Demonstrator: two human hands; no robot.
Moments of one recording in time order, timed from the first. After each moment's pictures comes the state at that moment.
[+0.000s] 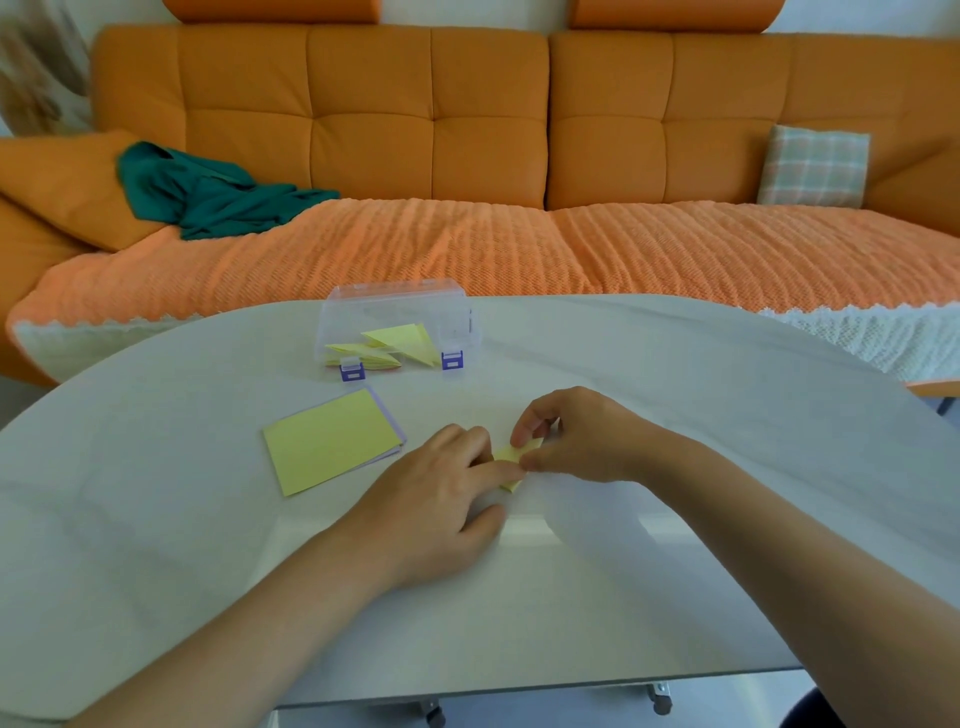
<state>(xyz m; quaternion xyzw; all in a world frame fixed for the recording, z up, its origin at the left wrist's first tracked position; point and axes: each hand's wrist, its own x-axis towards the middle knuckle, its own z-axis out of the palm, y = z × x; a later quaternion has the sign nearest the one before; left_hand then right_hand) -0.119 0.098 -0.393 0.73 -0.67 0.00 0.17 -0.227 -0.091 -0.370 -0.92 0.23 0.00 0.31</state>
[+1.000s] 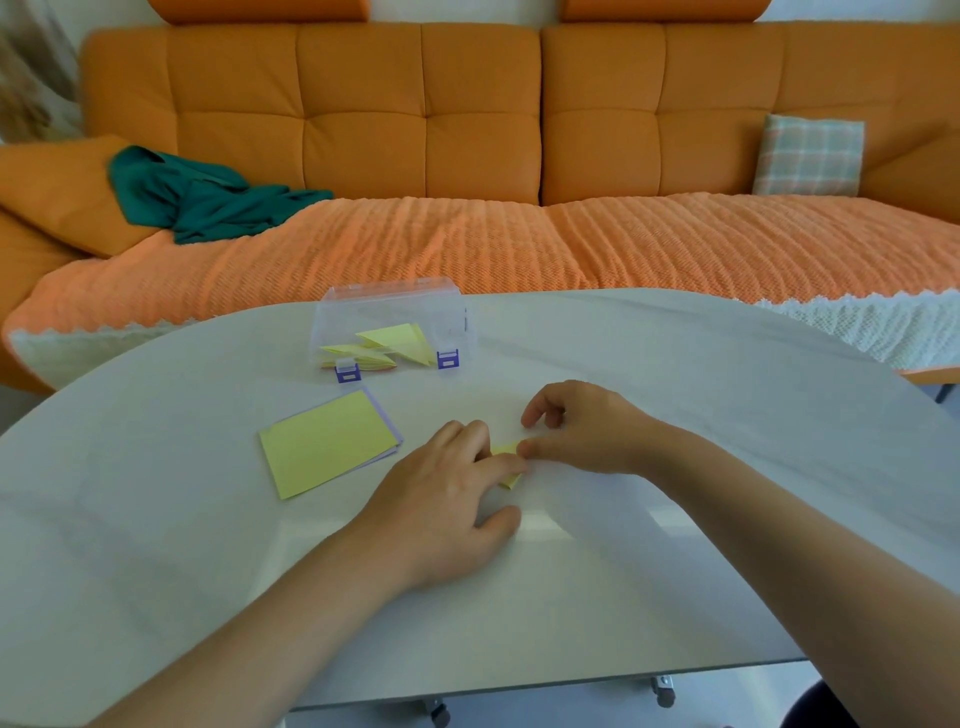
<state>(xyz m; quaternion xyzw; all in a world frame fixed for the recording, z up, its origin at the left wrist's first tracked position) -0.126 0.090 -0.394 0.76 -0.64 0.00 0.15 -0.228 -0.104 -0.378 -0.91 0.28 -0.02 0.31</state>
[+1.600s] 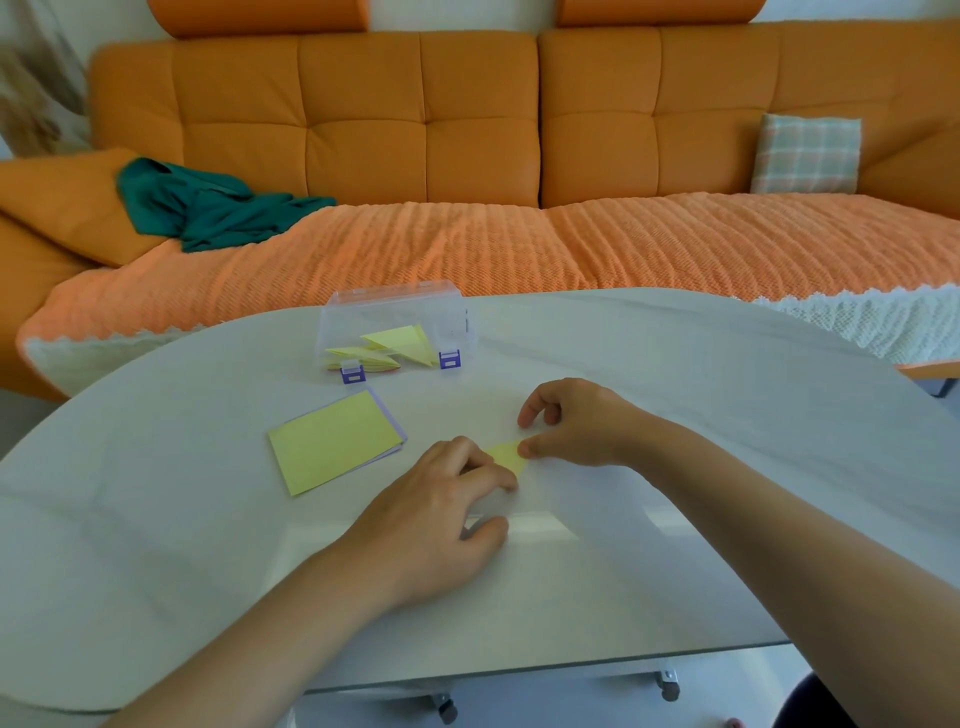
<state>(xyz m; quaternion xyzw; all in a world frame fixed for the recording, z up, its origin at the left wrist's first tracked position) -0.132 0.112 -0.396 0.76 -0.62 -0.07 0.20 -0.226 -0.099 -0.376 -0.91 0.29 0.00 0.31</state>
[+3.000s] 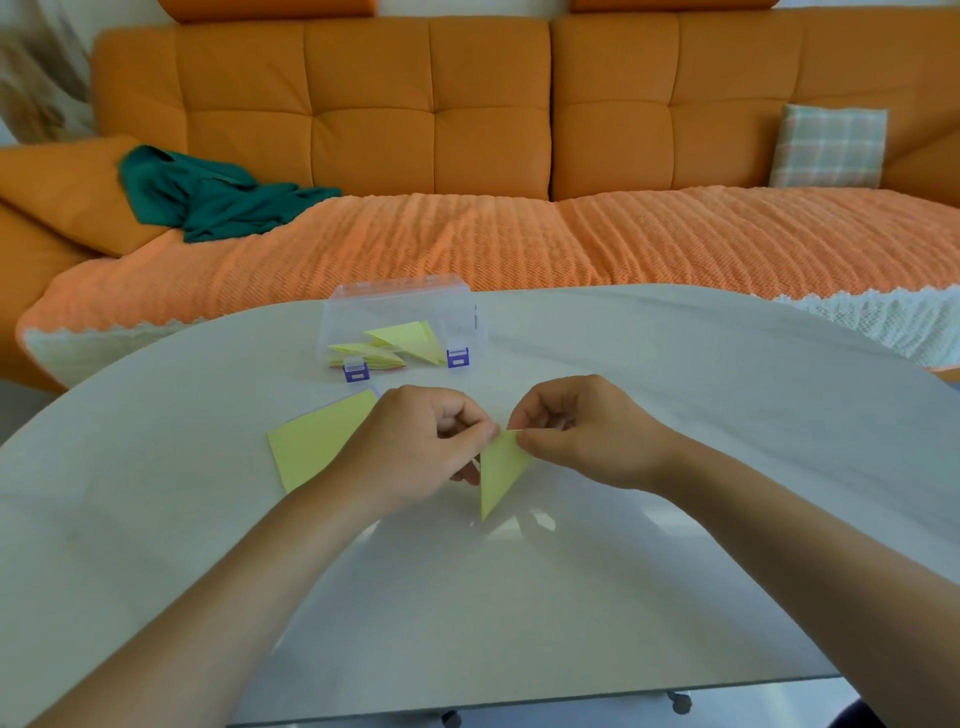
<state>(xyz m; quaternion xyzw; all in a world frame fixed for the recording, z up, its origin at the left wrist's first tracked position) -0.092 0.085 -0.368 0.74 -0.46 -0.21 0.44 -0.233 -0.075 -0.364 -0.87 0.16 -0.12 0.45</state>
